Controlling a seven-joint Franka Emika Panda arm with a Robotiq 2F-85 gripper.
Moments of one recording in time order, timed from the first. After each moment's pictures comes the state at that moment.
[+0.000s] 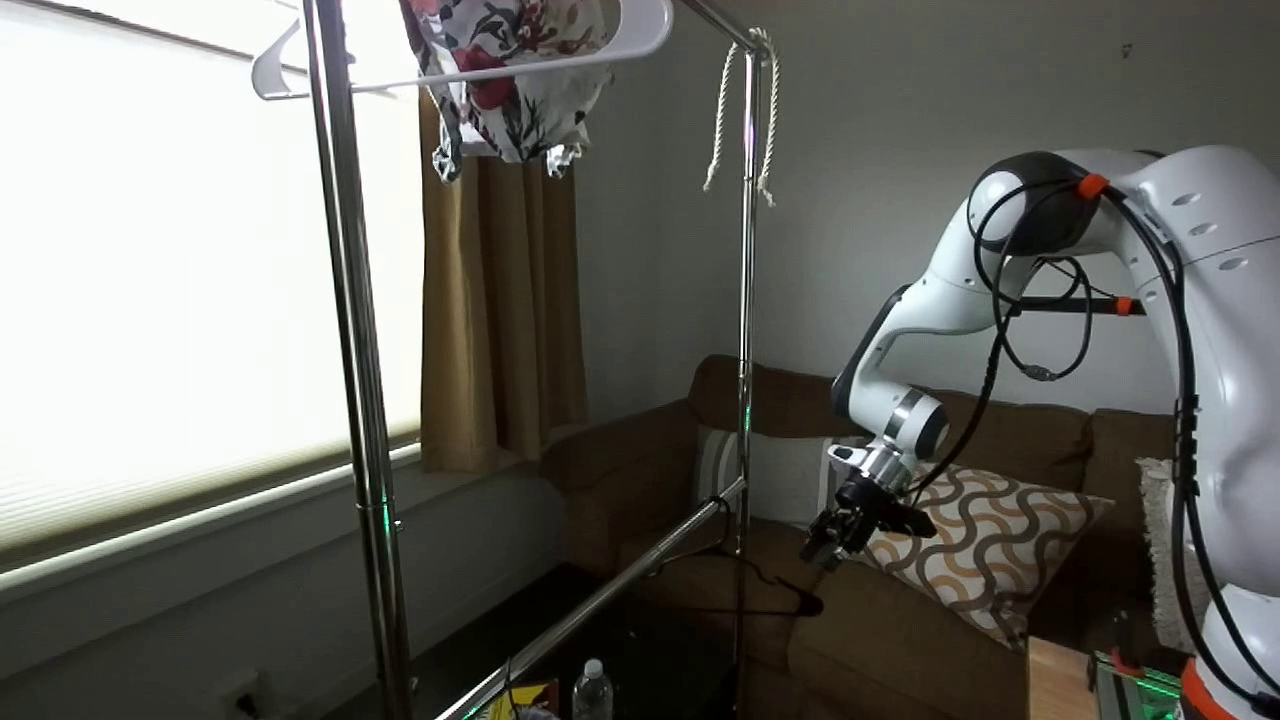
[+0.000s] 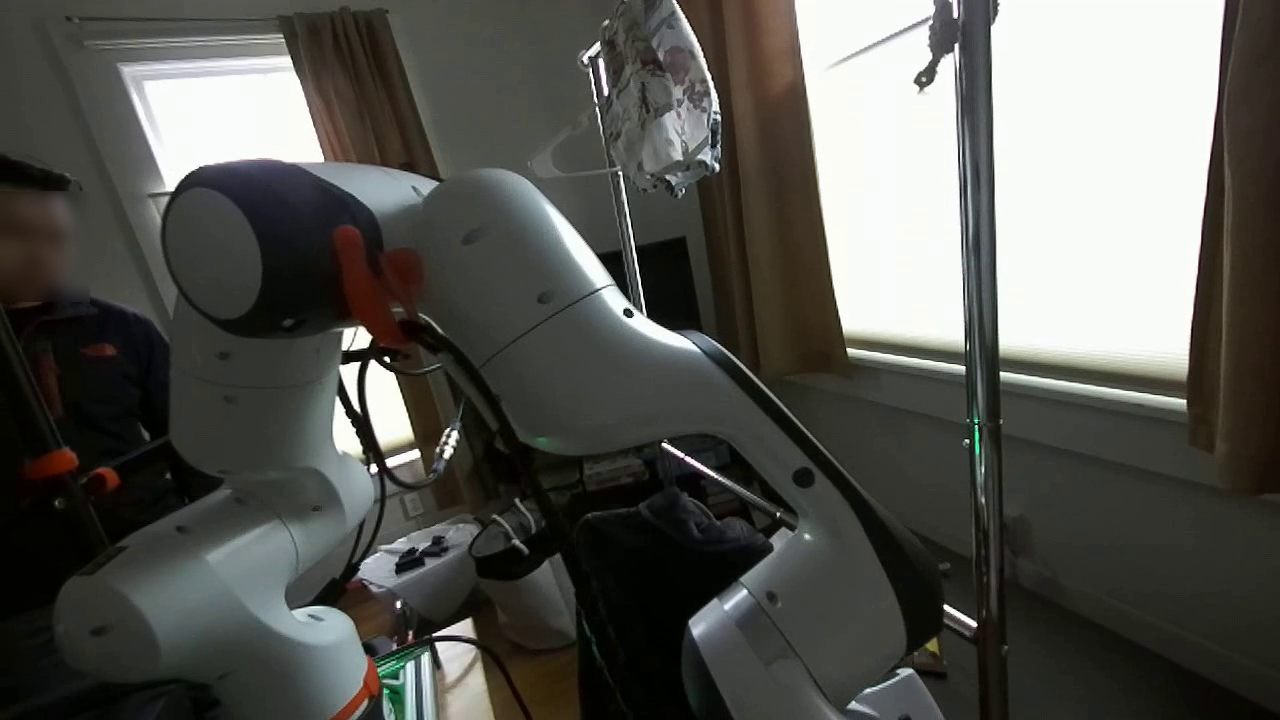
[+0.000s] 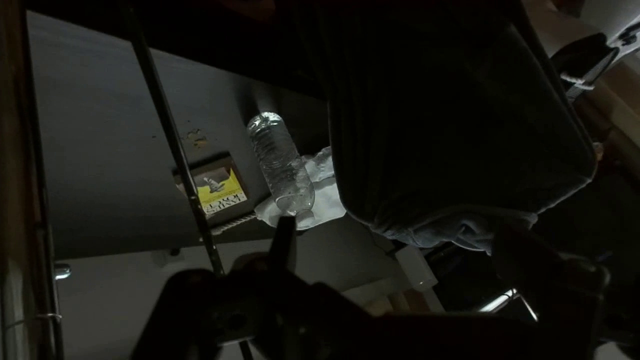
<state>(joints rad) -0.67 0.50 -0.08 -2.19 1.00 2.04 -2.14</state>
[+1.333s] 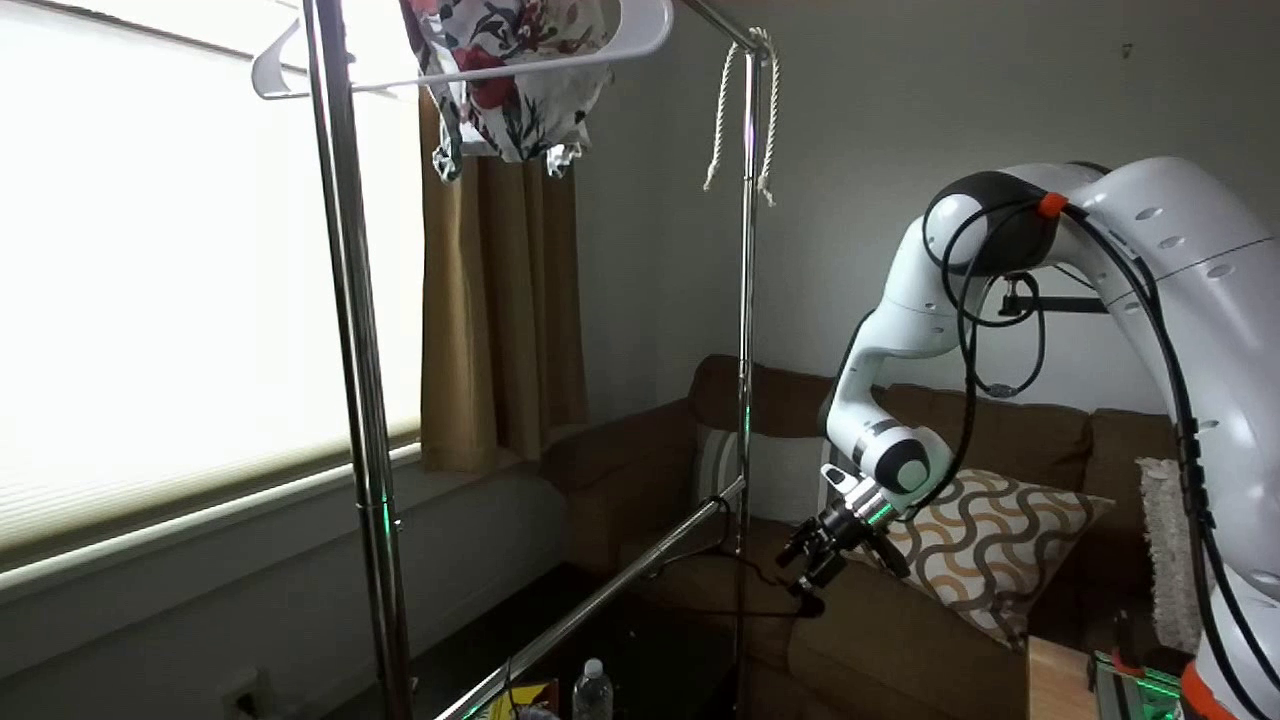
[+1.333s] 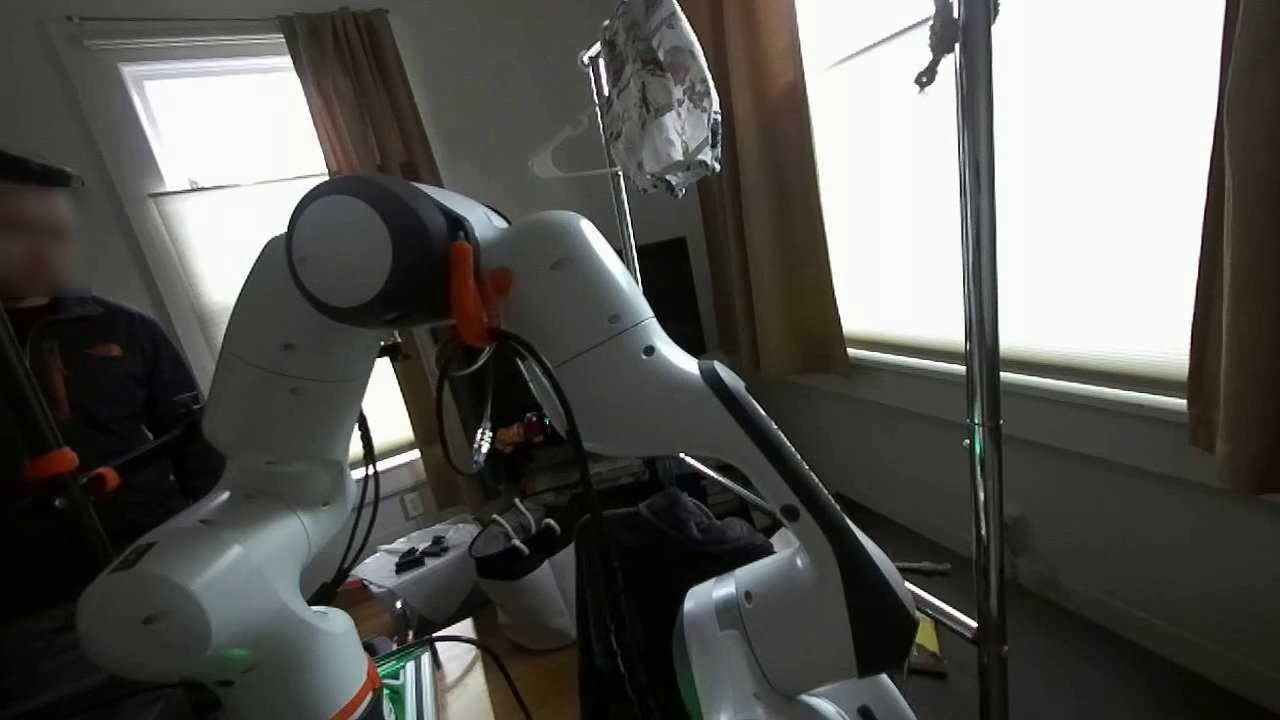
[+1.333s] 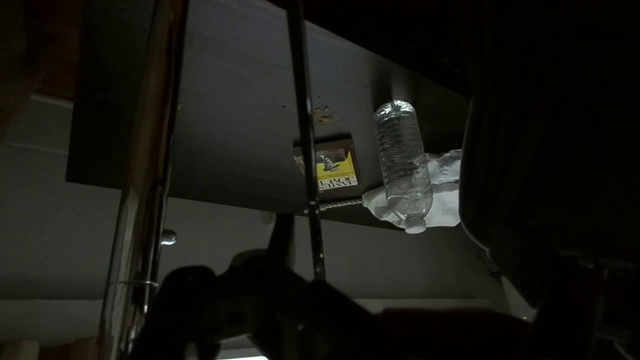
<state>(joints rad) -0.39 0.58 -0.23 -2.25 1.59 2.27 -2.57</state>
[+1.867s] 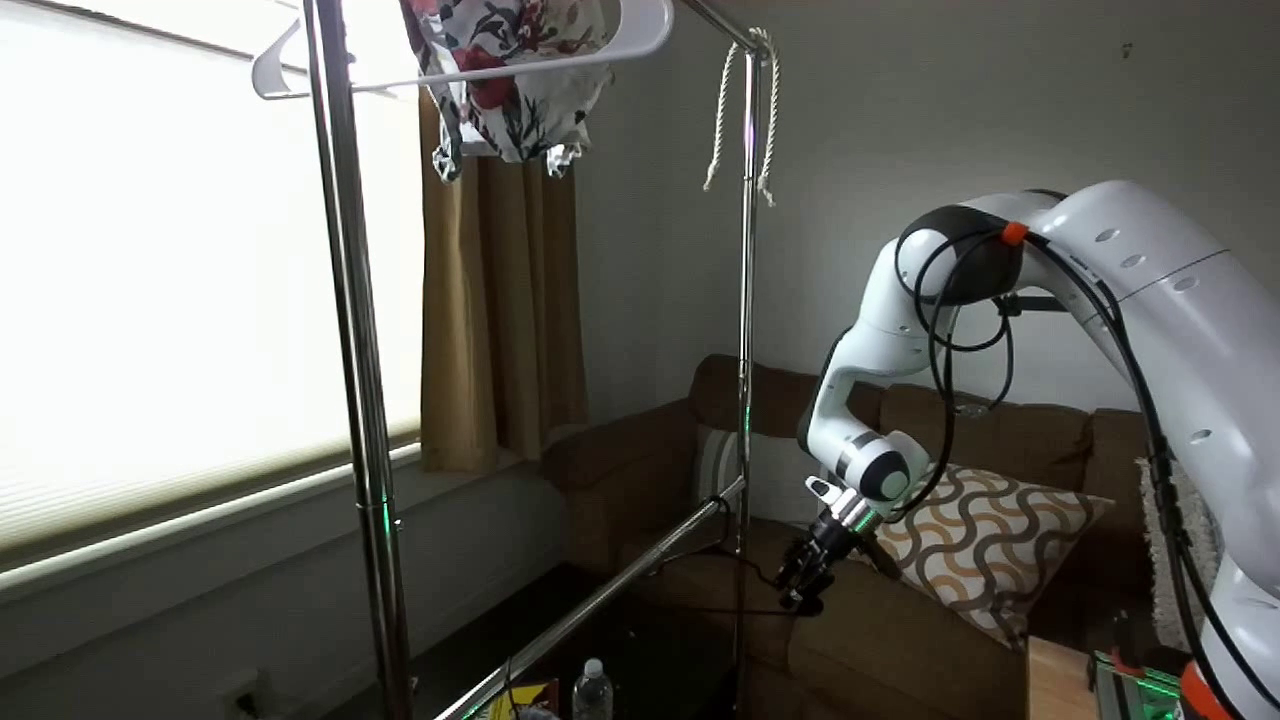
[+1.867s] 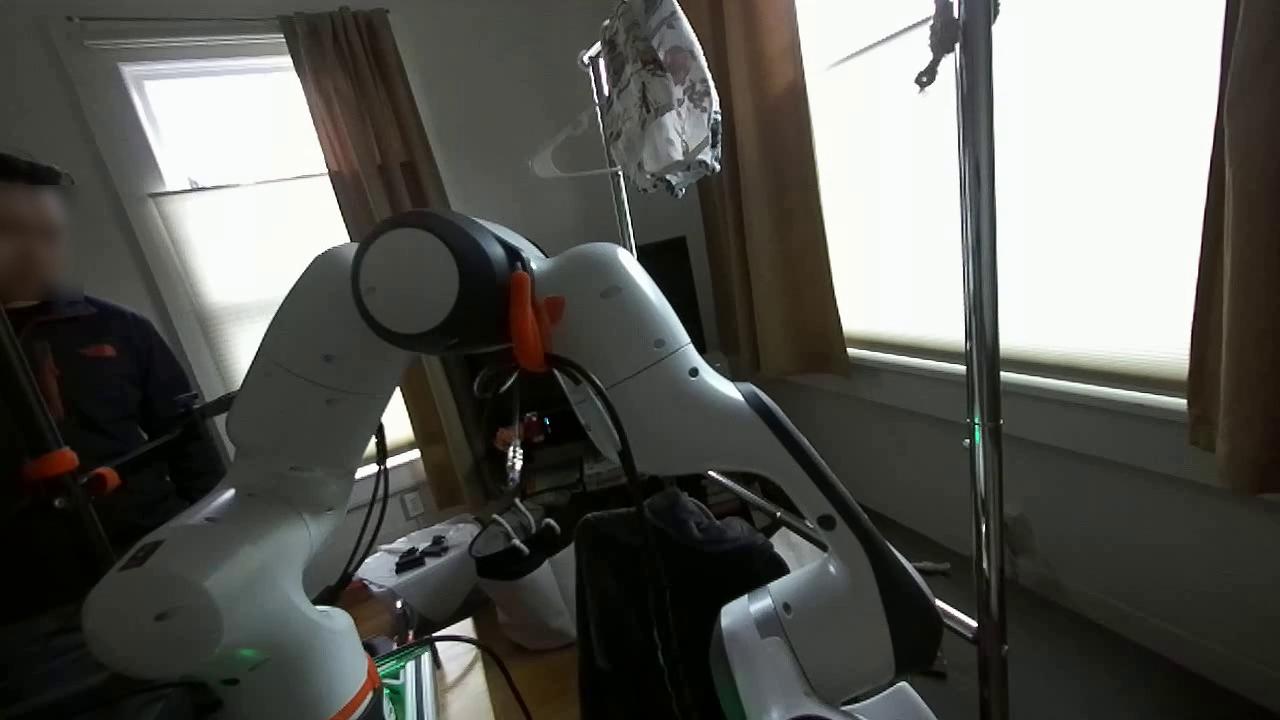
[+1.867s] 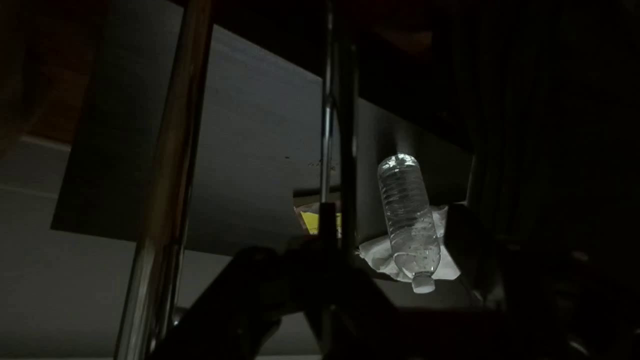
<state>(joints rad) -0.33 0.69 -0.26 -2.13 1.51 2.33 -2.50</state>
